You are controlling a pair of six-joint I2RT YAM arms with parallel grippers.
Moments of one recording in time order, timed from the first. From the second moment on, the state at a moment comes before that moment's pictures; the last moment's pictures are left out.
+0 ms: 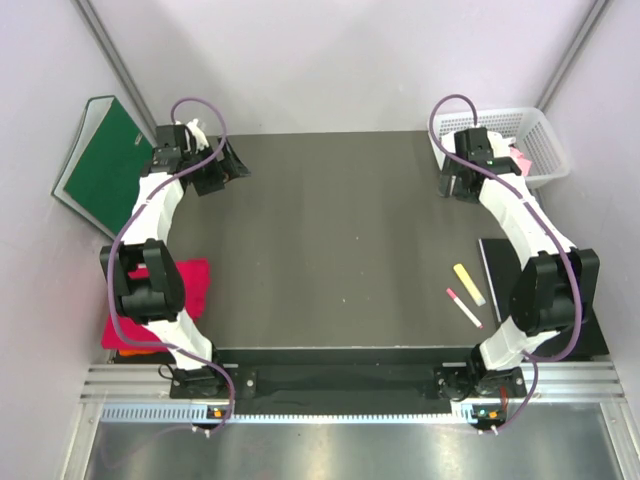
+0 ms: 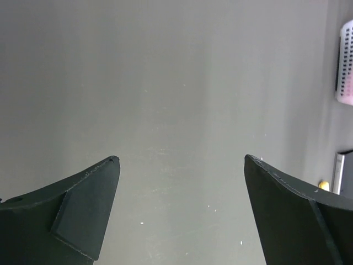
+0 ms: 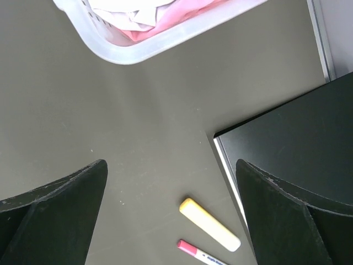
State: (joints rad) left arm 0.11 1.73 1.53 -0.54 0.46 -0.33; right arm 0.16 1.62 1.45 -0.77 0.42 0.34
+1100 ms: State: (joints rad) left arm 0.12 1.74 1.48 -0.55 0.43 -0.31; right arm -0.07 2.12 2.09 -0.76 0.40 0.26
